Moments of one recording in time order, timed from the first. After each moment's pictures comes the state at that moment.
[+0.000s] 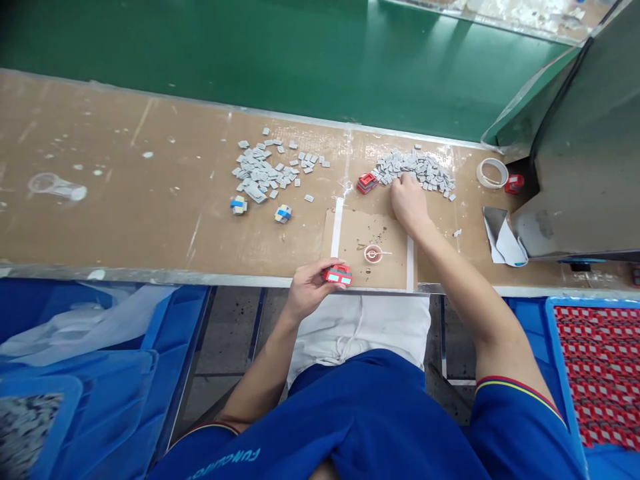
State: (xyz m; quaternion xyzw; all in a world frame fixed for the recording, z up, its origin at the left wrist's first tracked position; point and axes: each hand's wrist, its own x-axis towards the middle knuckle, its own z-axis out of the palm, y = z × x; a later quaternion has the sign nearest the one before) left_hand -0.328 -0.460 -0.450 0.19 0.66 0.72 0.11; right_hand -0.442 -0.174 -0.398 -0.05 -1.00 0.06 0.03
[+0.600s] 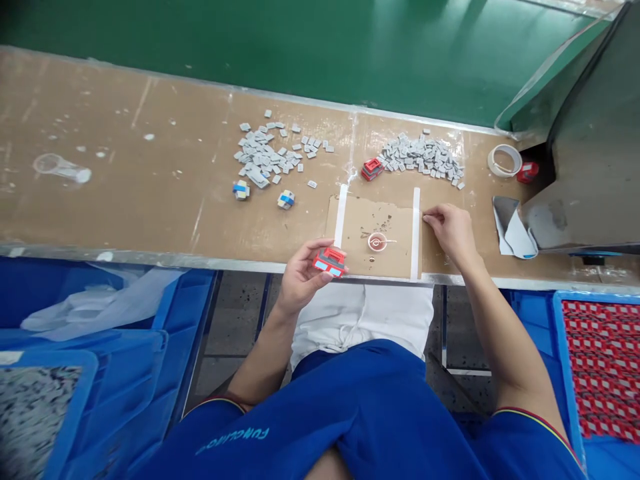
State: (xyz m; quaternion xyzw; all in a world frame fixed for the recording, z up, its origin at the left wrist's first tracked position) left_hand -0.319 -0.465 -0.432 0.13 0.51 0.83 0.20; right_hand -0.341 -0.125 -0.391 -0.12 -0.96 0.24 0.05
